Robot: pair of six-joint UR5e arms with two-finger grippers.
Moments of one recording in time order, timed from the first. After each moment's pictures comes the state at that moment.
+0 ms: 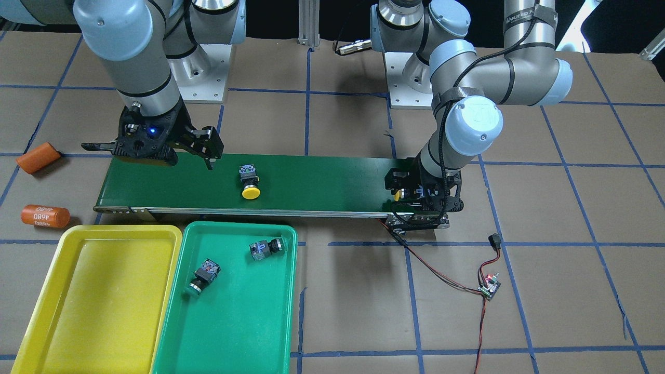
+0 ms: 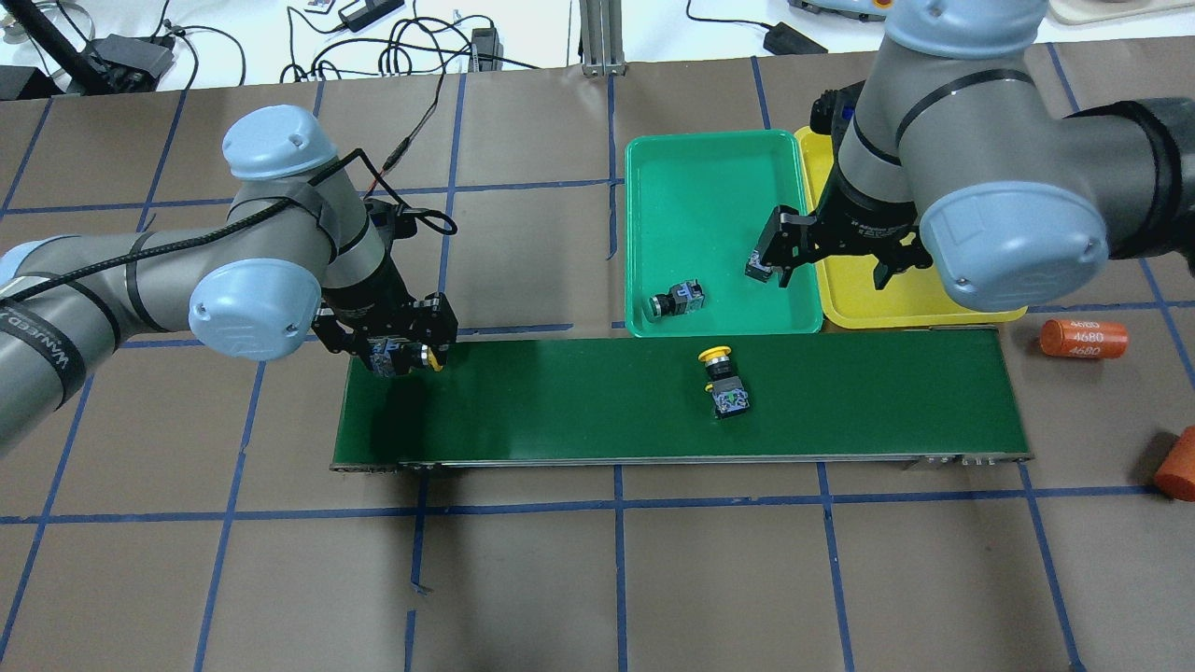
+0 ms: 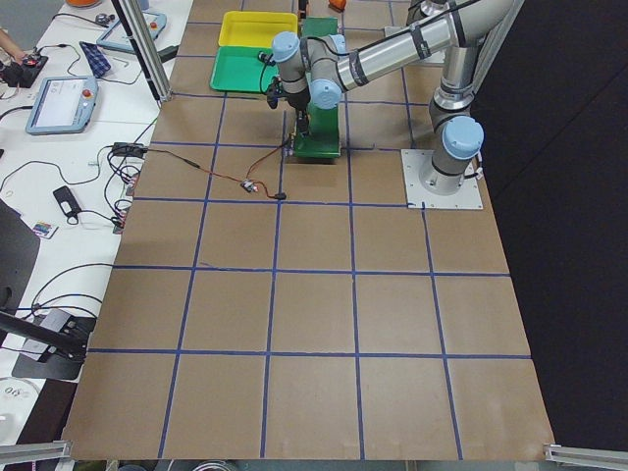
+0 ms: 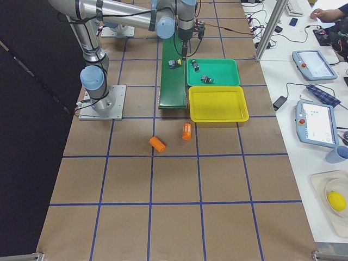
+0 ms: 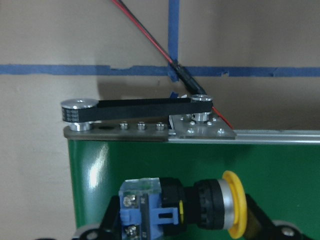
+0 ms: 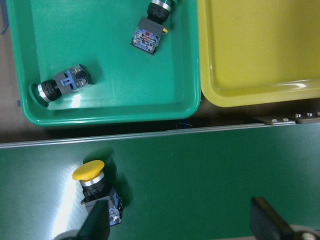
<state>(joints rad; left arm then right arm) -1.56 -1.76 -1.93 -1.21 1.54 -0.01 1.62 -1.54 1.83 -1.84 -1.58 0.13</state>
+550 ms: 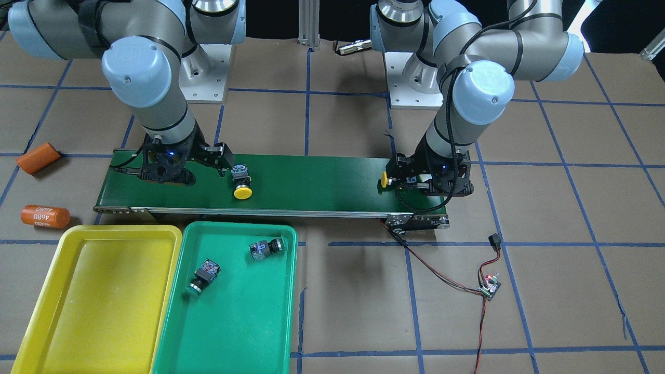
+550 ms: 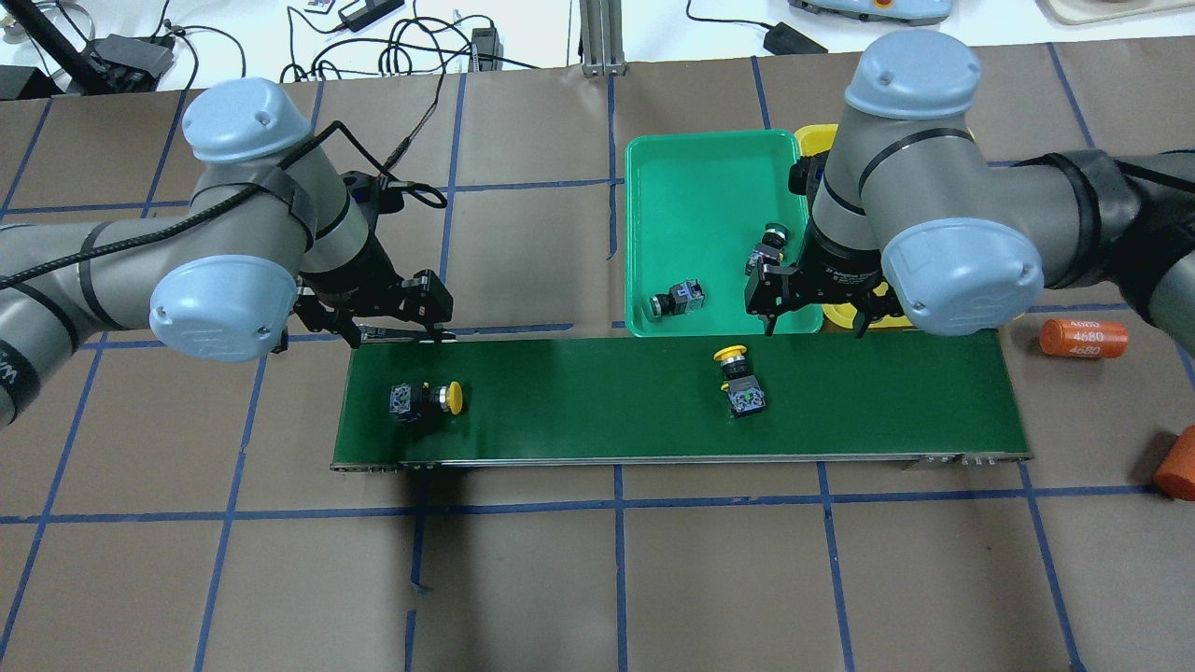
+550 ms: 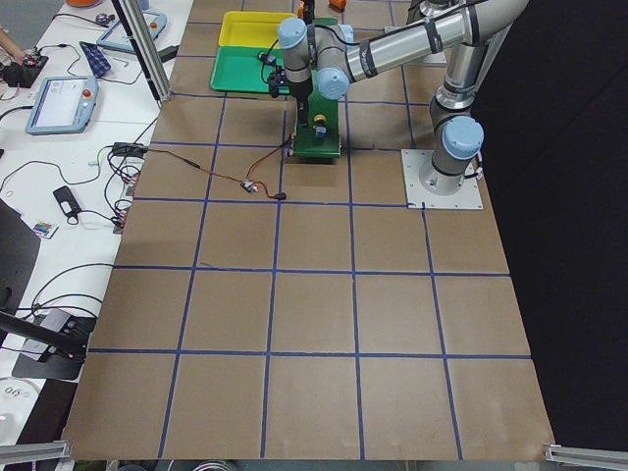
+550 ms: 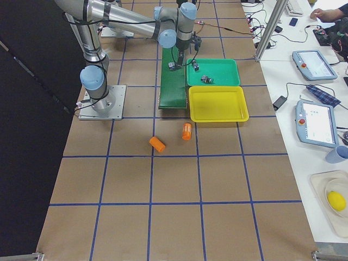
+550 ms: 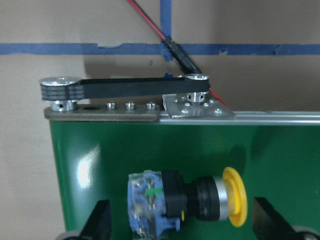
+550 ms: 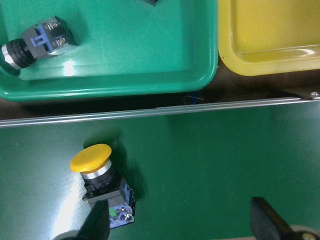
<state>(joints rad) -1.57 -1.67 -1.87 -1.25 1.53 -0.01 1.64 -1.46 1.88 -1.85 -1.57 0.14</state>
